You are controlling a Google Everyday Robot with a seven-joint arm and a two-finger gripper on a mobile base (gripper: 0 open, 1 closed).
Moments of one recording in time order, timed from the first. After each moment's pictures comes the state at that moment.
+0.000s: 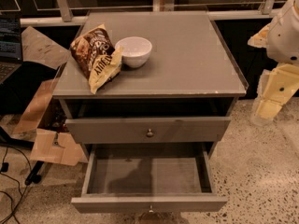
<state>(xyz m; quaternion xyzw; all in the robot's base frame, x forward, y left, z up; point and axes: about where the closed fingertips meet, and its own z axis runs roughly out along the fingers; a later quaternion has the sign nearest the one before) 0.438 -0.216 0.977 -0.60 0.78 -0.04 0.16</state>
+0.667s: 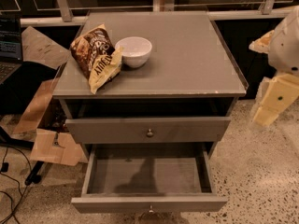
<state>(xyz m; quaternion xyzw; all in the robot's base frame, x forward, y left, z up) 0.435 -0.215 0.969 -0.59 0.78 -0.03 0.19</state>
